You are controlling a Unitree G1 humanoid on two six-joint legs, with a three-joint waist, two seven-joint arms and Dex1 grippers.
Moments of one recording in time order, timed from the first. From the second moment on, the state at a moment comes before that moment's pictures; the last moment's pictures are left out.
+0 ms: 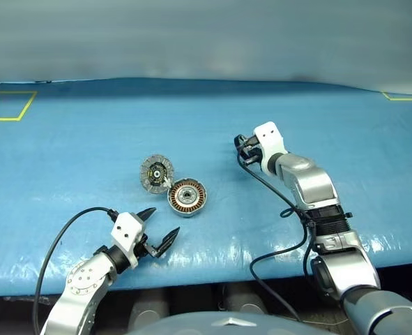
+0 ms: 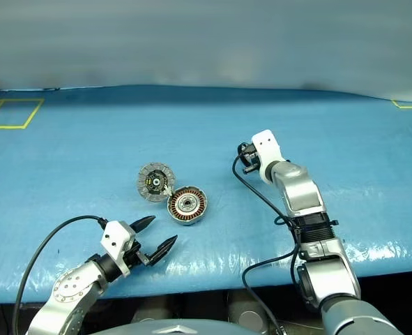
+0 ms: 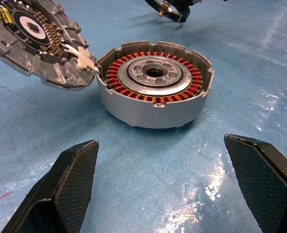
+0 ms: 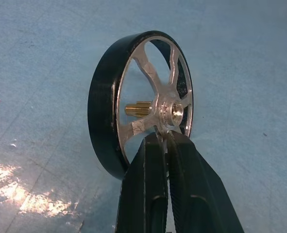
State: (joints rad) left arm 0.38 0.40 -0.08 -0.41 -0.23 0.18 -0.57; right arm -0.57 -0.35 0.08 0.15 0.03 0.81 0.38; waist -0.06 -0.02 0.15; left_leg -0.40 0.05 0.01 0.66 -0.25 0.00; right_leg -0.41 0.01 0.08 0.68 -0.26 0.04
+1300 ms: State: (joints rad) left arm 0.38 0.40 -0.09 -0.41 -0.23 0.18 -0.57; right arm -0.32 -0.46 0.16 -0.43 0.17 1.03 0.52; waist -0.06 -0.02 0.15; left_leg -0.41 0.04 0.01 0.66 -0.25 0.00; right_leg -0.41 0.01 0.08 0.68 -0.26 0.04
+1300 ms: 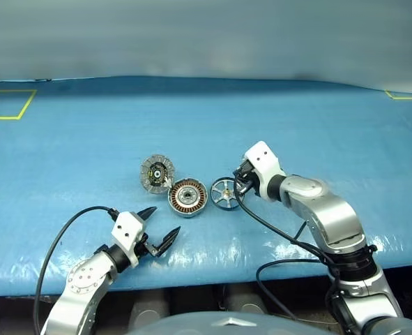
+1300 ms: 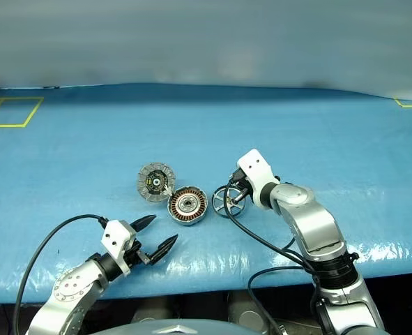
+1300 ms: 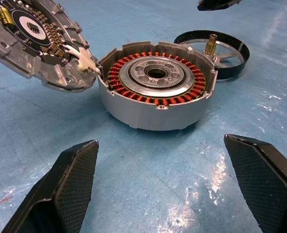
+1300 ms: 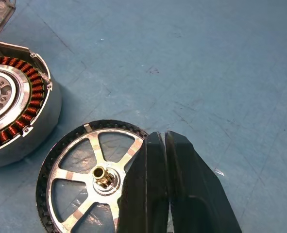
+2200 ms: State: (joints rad) left arm 0.37 0.42 -0.08 -0.41 -0.24 0.18 -0.58; right arm -0.22 -0.67 0.51 -0.63 0.05 0.76 0.64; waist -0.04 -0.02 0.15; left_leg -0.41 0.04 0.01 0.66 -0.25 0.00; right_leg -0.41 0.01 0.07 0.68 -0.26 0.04
